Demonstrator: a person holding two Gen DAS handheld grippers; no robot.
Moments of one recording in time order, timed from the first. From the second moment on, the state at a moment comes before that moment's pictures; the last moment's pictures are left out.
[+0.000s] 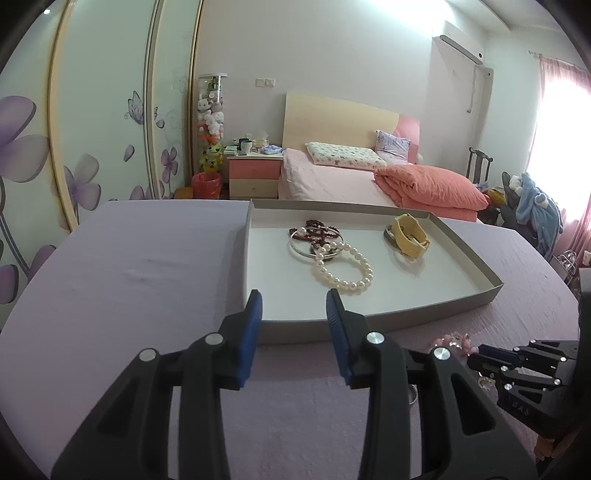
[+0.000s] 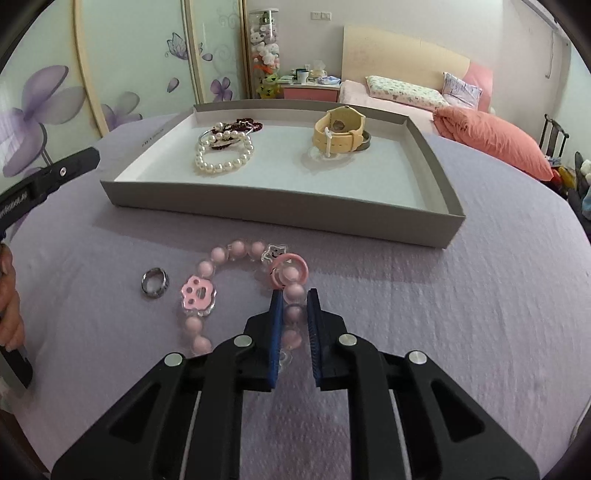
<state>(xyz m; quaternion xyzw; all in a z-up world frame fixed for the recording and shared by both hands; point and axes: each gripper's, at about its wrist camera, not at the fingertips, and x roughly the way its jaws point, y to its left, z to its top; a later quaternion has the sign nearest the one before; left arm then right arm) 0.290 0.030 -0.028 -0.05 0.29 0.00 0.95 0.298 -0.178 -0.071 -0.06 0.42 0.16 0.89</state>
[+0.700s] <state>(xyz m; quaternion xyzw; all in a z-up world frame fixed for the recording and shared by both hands) 0.267 -0.030 -0.050 -0.01 0.36 -0.08 0.93 0.263 -0.242 -0.074 -0.02 0.42 0.11 0.90</state>
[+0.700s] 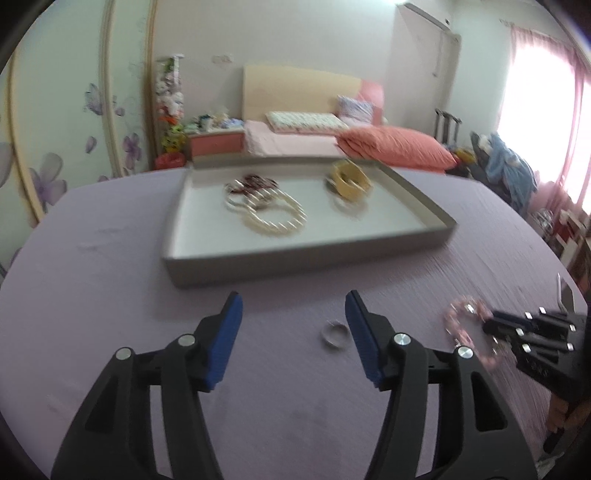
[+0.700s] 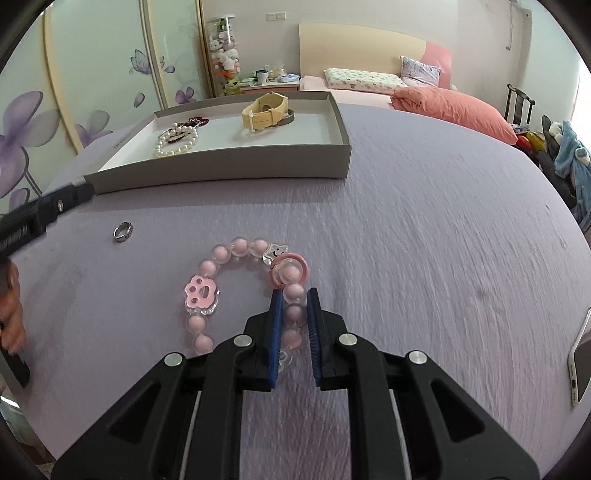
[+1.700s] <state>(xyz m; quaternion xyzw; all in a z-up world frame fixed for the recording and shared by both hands) 0.286 -0.076 -0.080 0.01 0.43 -0.04 0.90 0.263 -0.247 -0.074 -0.01 0.42 0.11 0.90</state>
